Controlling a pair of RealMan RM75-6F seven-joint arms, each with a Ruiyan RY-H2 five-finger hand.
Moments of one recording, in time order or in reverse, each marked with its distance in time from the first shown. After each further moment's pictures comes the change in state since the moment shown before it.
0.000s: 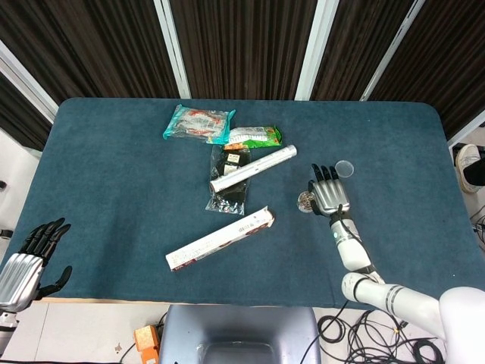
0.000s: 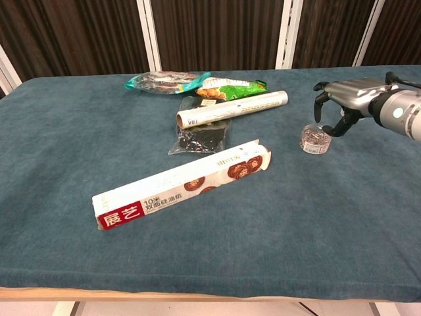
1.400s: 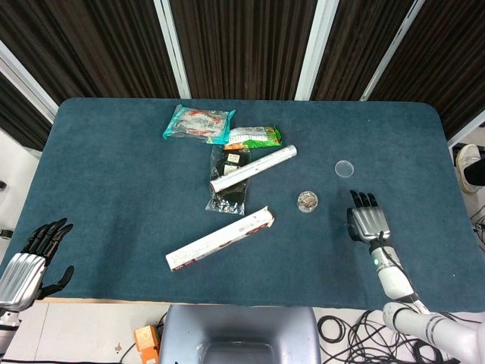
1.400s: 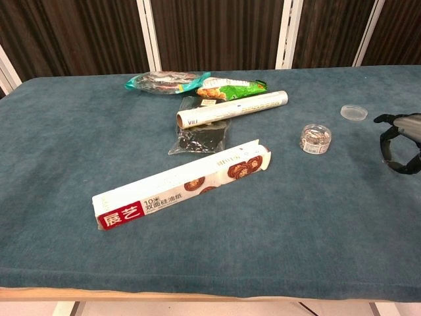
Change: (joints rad) left arm -0.004 -0.005 -0.003 -0.004 -0.007 -0.010 0.008; right arm -0.230 0.086 -0.101 0.032 -0.211 0.001 0.212
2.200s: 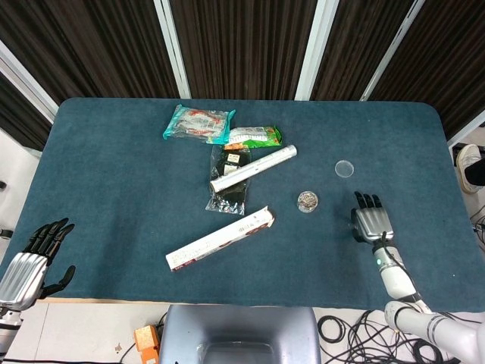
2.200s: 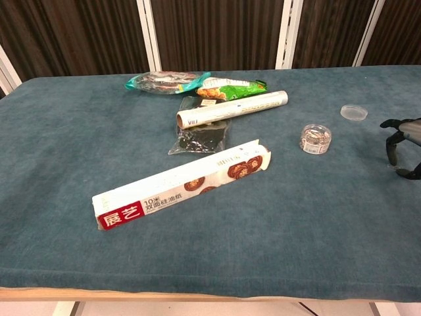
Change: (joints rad) left arm -0.001 -0.004 -0.001 -0.003 -0.003 -0.005 0.014; right arm -0.003 -0.010 -0.012 0.034 0.031 -0.026 -0.034
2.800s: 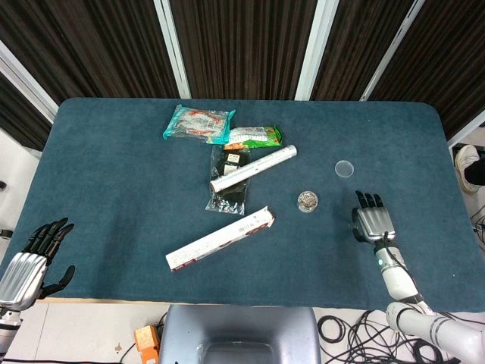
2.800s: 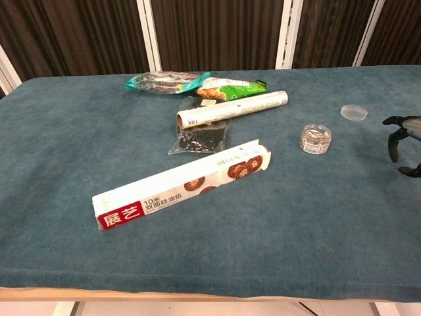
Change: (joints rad) left arm -0.001 -0.002 -0.001 0.001 -0.001 -0.004 0.000; right arm -0.009 0.022 0.007 -0.031 -0.003 0.013 -0.001
